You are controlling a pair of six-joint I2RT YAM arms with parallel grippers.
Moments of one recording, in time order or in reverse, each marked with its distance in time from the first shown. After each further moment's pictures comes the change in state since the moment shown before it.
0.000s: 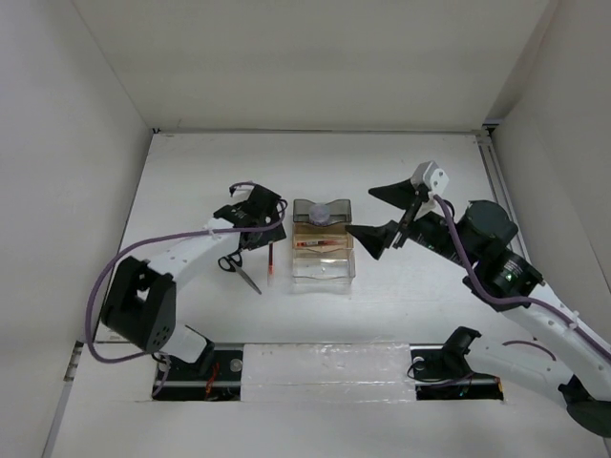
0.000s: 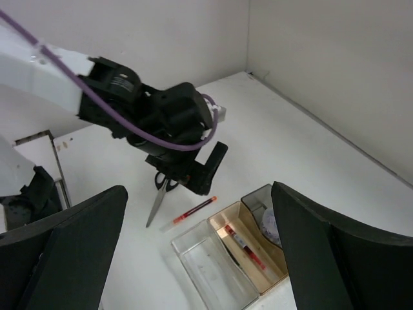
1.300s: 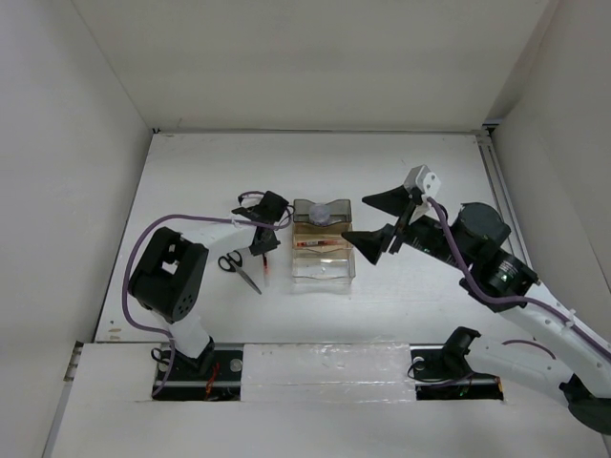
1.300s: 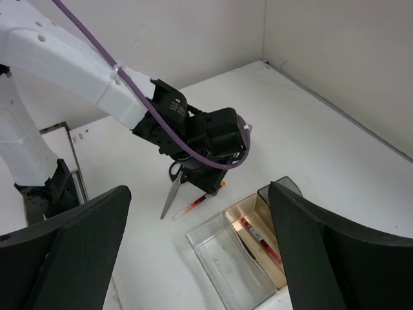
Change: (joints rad) left arm 0.011 0.260 -0.020 0.143 0.021 -0.047; right arm 0.027 -0.004 -0.034 -0.007 -0.024 0.031
